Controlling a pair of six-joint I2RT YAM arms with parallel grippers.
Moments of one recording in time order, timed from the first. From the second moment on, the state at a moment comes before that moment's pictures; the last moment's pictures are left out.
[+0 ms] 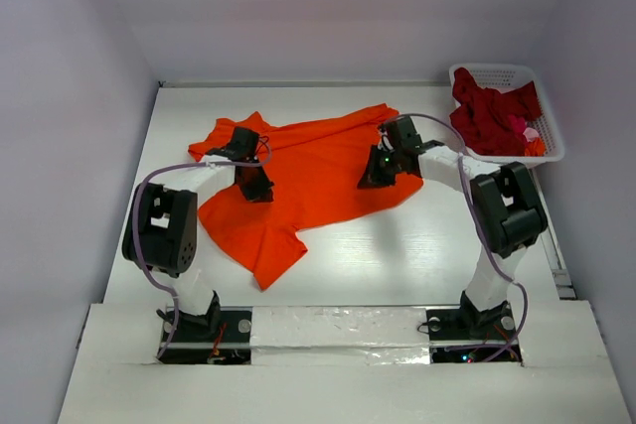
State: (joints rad) left arm -0.26 1.67 1.03 -0.52 0.11 -0.73; right arm 0.39 1.84 1.21 -0.32 -0.38 0.56
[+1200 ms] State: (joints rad) left arm -0.39 1.64 0.90 -0.47 0.11 -0.78; right arm 0.51 1.89 1.21 -0.37 0.02 0.61
